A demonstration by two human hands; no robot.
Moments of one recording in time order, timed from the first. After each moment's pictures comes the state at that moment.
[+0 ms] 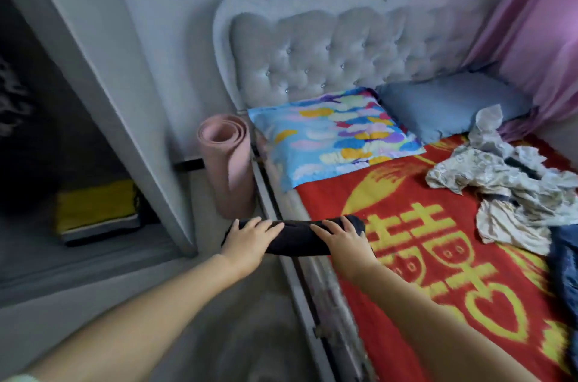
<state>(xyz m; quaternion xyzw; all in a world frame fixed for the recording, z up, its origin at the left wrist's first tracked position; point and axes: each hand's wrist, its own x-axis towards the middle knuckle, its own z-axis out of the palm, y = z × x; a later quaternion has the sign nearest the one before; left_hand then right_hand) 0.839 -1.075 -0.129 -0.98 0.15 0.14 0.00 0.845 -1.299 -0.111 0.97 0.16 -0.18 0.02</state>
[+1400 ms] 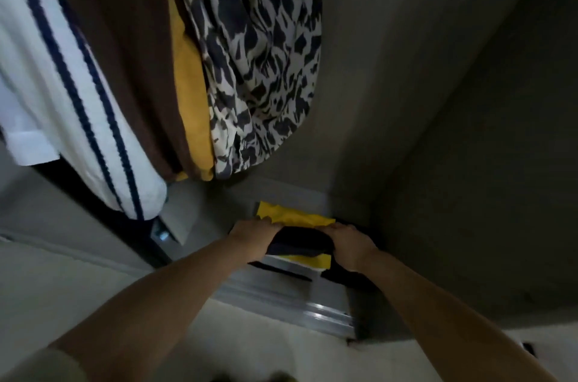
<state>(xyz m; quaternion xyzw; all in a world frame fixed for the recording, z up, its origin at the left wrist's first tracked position) 0.951 -0.305 -0.260 -0.97 -0.10 0.23 -0.05 1.078 -0.492 -0.245 0.86 0.45 -0.25 0.04</state>
